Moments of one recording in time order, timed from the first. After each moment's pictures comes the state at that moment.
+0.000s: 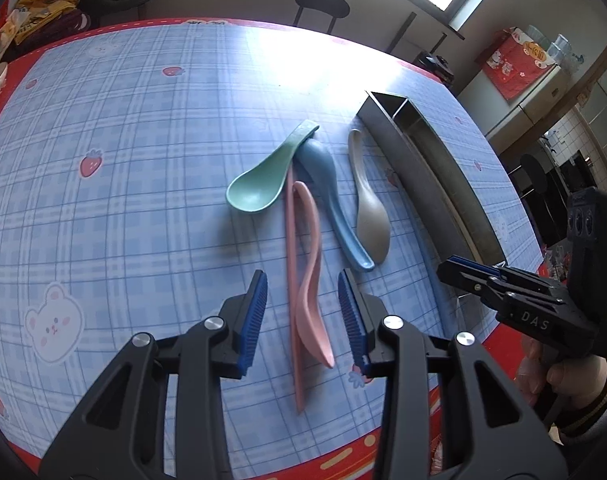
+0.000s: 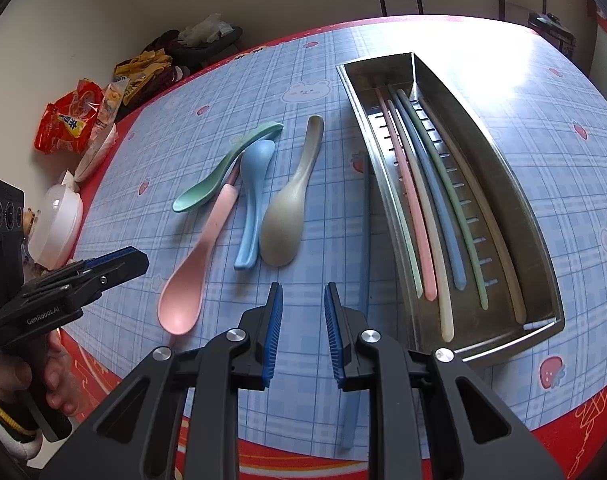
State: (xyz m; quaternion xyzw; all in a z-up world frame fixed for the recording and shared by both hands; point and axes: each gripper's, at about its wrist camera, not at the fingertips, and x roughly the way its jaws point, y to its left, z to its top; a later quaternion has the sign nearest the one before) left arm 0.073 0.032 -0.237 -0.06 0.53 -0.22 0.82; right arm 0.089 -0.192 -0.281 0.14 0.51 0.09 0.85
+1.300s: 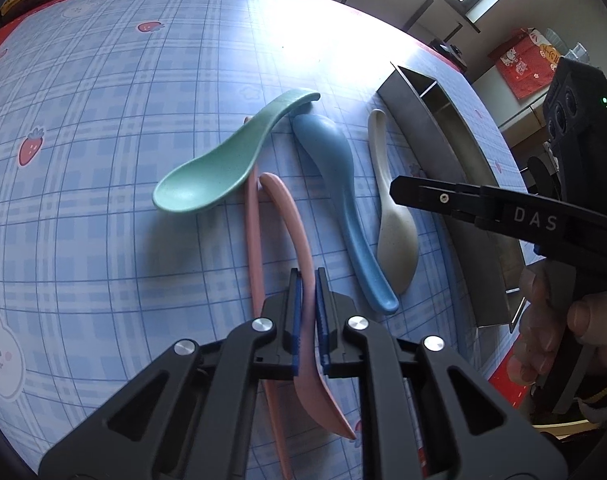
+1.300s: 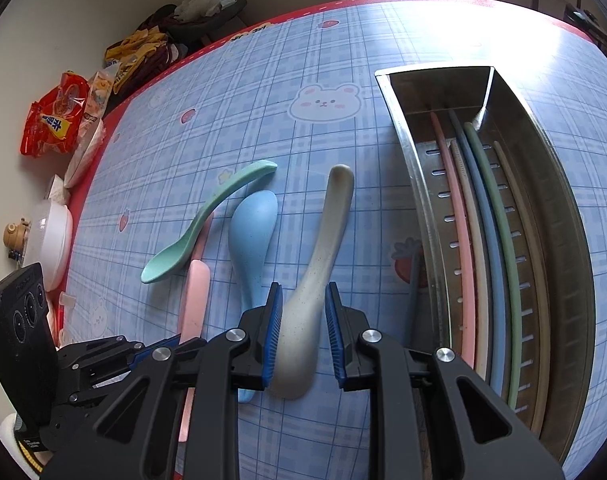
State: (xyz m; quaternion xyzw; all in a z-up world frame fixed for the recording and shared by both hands) left arm 0.116 0.000 -0.296 -0.09 0.57 -0.22 0.79; right arm 0.198 -0.168 -0.303 0.13 0.56 0.12 0.81
